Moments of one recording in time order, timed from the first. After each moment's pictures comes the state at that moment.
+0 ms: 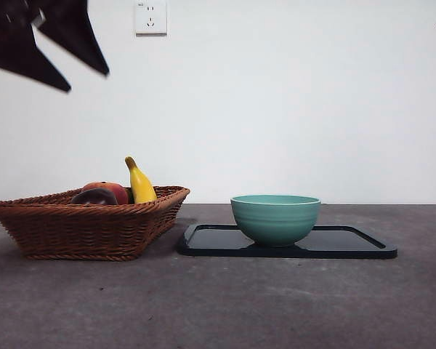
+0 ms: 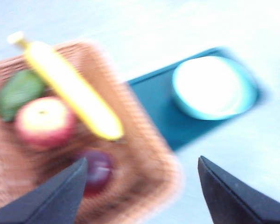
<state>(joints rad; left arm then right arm) -0.31 1.12 0.99 -0.48 0.30 0.08 0.45 0.63 0.79 -0.87 -0.31 0.09</state>
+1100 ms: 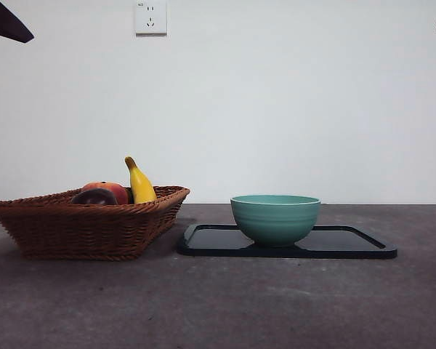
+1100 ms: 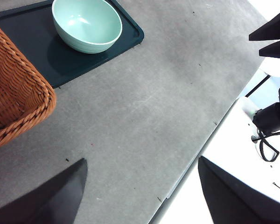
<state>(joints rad) -0.31 0.91 0.99 -0.91 0.65 0.13 0.45 0.63 0.79 -0.87 -0.31 0.12</state>
